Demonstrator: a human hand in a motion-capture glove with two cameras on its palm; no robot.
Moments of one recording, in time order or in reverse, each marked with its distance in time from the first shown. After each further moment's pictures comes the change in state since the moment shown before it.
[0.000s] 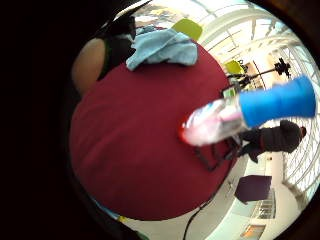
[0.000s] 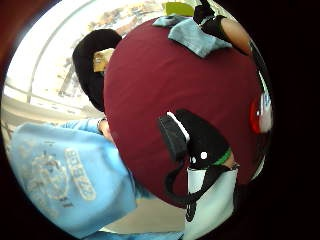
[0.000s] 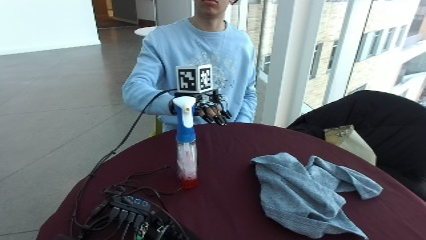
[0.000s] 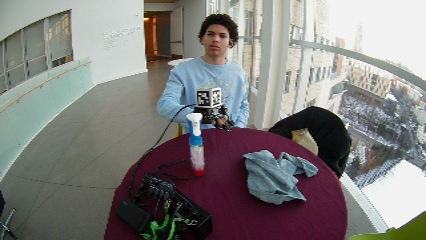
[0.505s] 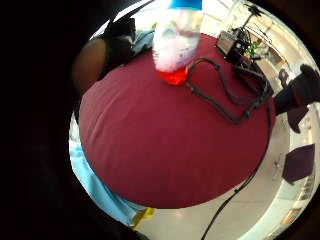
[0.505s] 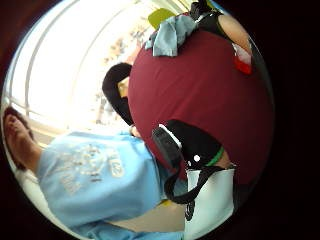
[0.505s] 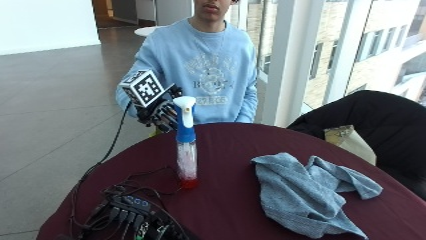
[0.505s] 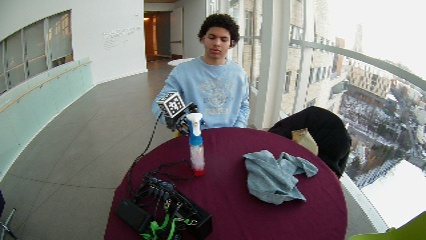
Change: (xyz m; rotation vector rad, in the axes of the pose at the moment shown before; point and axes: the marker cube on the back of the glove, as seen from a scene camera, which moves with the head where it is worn) arm 0.067 0.104 0.006 0.087 -0.511 0.368
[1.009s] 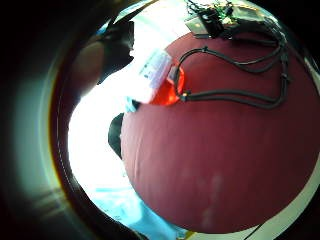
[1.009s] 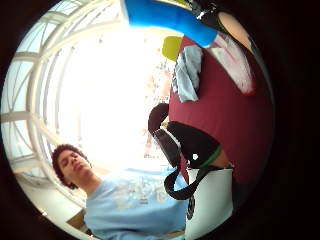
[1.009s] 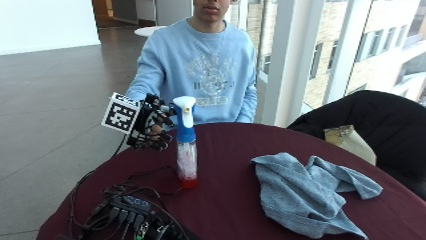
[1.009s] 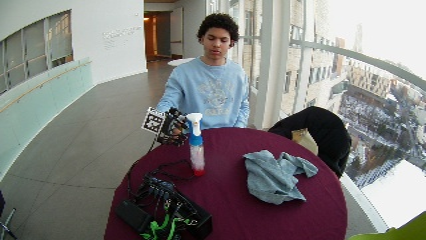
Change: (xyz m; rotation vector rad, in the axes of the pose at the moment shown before) arm 0.055 -0.064 -0.004 0.283 -0.555 0.287
